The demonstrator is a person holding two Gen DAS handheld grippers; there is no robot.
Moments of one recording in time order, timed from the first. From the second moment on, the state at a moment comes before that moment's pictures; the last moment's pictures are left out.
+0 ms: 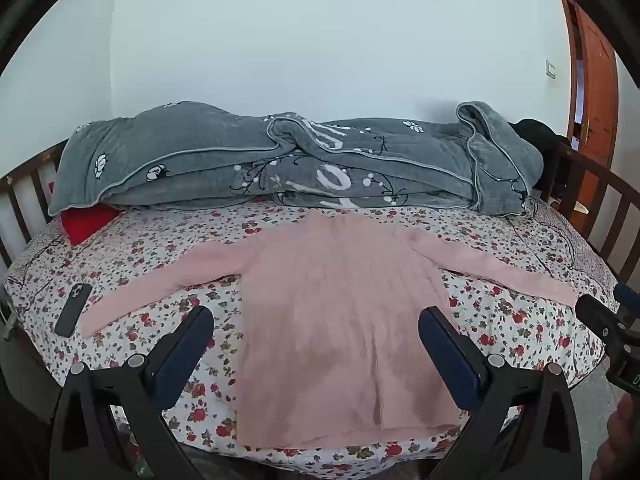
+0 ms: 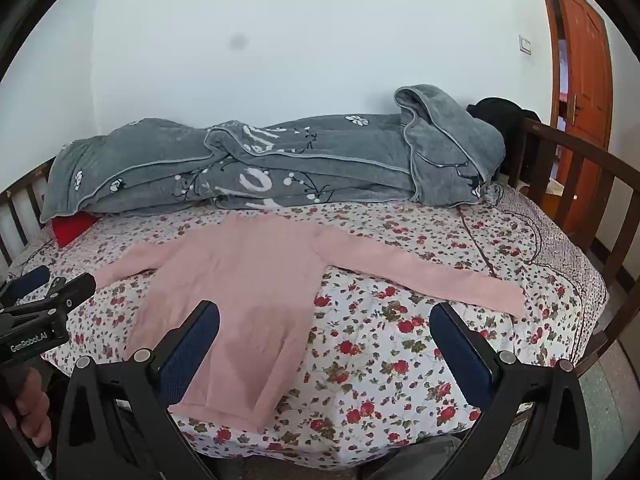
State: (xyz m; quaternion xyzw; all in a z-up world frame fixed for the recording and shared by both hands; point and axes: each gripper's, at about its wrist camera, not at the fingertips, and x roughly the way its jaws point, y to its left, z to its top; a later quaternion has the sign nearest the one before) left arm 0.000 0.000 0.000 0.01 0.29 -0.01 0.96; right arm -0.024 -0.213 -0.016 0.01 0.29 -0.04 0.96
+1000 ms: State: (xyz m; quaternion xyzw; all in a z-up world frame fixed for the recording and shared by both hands) left arm -0.006 0.008 0.009 -0.01 0.28 -0.01 0.96; right arm -0.033 -0.202 -0.007 0.02 0.28 -0.03 0.96
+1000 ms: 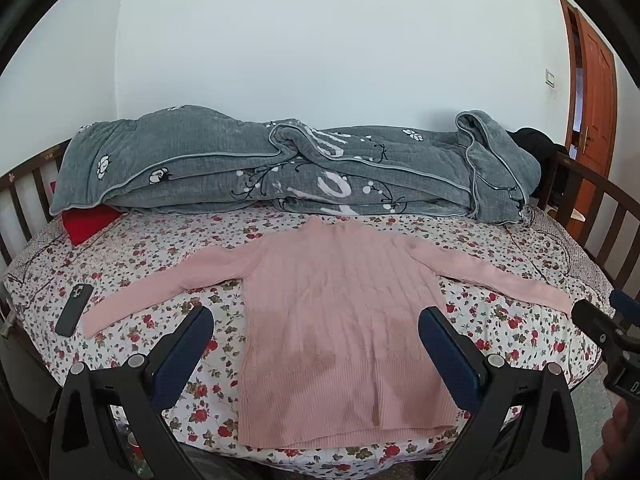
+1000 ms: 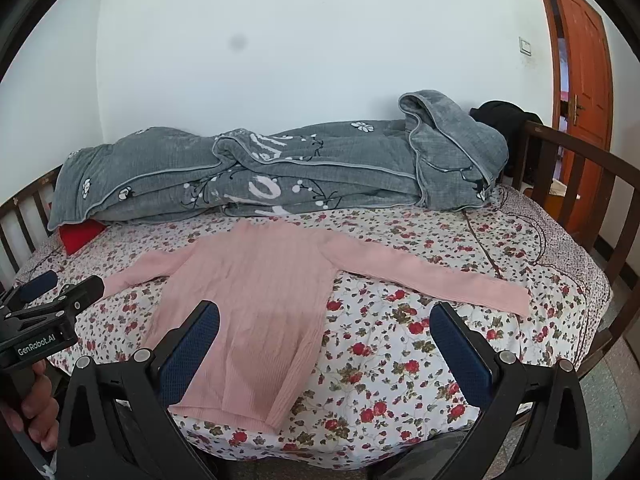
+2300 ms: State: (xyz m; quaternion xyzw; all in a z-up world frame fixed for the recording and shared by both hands) left arm -0.009 0.010 0.008 0.00 0.29 0.00 0.96; right arm -0.040 -0.192 -0.002 0.02 0.27 -0.02 0.96
